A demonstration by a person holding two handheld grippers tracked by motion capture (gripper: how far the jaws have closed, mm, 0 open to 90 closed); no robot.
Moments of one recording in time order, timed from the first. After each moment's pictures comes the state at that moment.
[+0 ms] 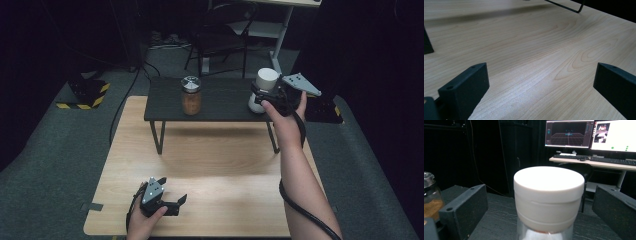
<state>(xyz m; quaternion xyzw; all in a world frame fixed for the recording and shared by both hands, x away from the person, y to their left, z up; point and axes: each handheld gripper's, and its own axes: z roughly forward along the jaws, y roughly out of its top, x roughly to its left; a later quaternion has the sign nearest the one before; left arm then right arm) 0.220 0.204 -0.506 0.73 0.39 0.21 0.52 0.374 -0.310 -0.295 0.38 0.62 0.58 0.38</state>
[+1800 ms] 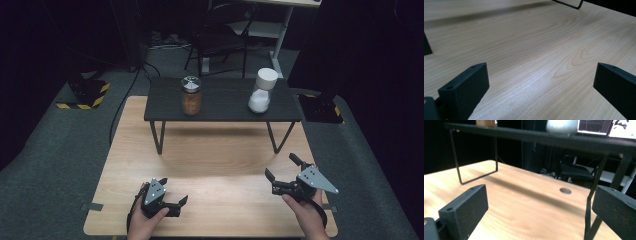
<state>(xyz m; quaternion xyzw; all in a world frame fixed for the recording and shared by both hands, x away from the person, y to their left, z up) 0.218 0.199 -0.503 0.74 0.39 0.22 0.51 0.224 -0.398 -0.450 0.32 0.67 0.57 0.36</state>
